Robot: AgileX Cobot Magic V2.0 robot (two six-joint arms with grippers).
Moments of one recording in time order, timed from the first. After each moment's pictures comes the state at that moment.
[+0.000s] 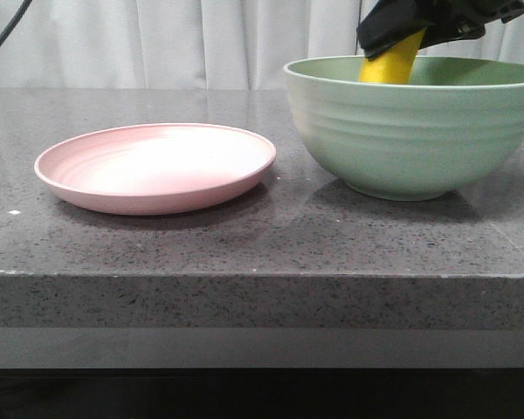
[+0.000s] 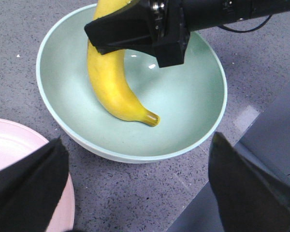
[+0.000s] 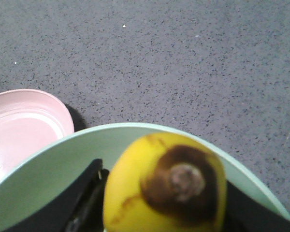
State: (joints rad) left arm -0.80 1.43 -1.33 -0.27 0.63 0.07; right arm 0.12 1.54 -1.13 1.15 0.49 -1.14
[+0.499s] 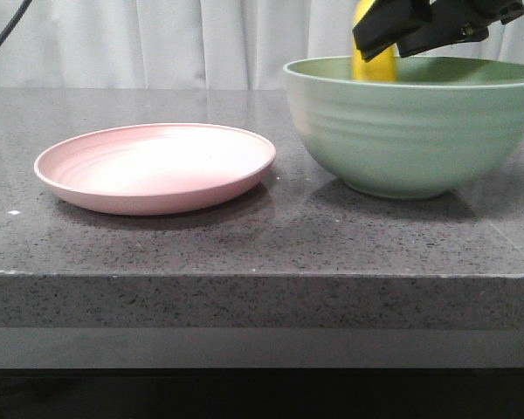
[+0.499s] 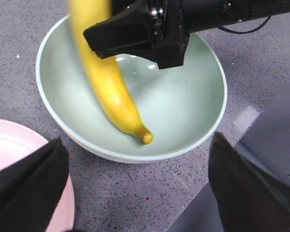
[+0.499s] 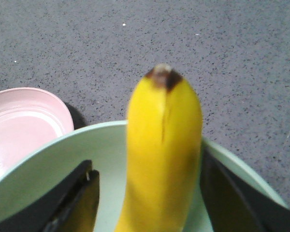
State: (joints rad) left arm -0.80 1.43 -1.33 -0.27 0.63 0.07; right arm 0.12 1.55 -1.13 1.15 0.49 -1.14
